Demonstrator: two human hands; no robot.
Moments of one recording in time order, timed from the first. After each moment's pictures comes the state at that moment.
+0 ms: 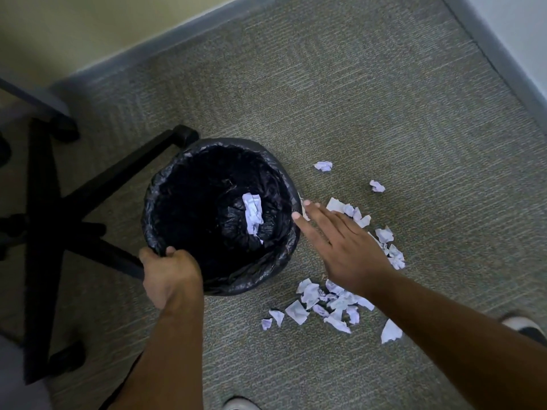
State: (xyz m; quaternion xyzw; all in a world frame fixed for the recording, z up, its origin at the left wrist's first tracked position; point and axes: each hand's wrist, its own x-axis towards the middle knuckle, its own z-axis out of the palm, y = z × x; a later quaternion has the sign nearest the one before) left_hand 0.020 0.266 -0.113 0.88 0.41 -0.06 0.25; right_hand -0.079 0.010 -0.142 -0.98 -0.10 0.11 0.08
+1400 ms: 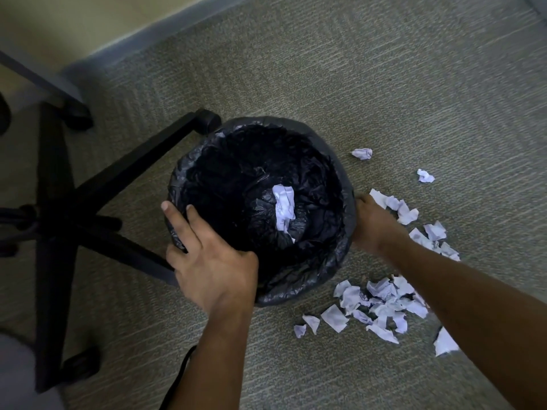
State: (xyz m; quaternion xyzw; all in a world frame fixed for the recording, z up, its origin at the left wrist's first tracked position) left_hand 0.016 0.277 -0.140 0.99 0.11 -0.08 0.06; right_hand -0.020 0.028 -0.262 -0.93 0.18 0.23 0.22
